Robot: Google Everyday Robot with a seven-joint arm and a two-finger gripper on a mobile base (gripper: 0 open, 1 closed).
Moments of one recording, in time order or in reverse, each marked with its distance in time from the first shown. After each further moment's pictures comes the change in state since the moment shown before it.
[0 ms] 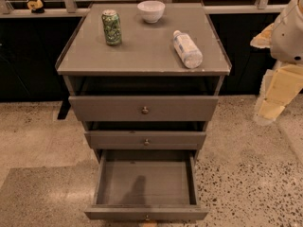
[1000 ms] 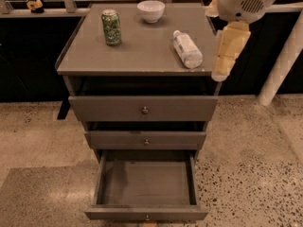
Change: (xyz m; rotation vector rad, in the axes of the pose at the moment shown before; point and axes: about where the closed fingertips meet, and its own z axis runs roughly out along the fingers) arm -0.085 -0.074 0.013 -0.005 -0.040 -0.156
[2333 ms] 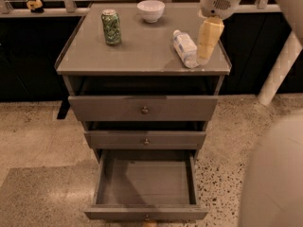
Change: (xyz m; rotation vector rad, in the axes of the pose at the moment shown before) arm 0.011 -0.092 0.068 -0.034 0.061 0.102
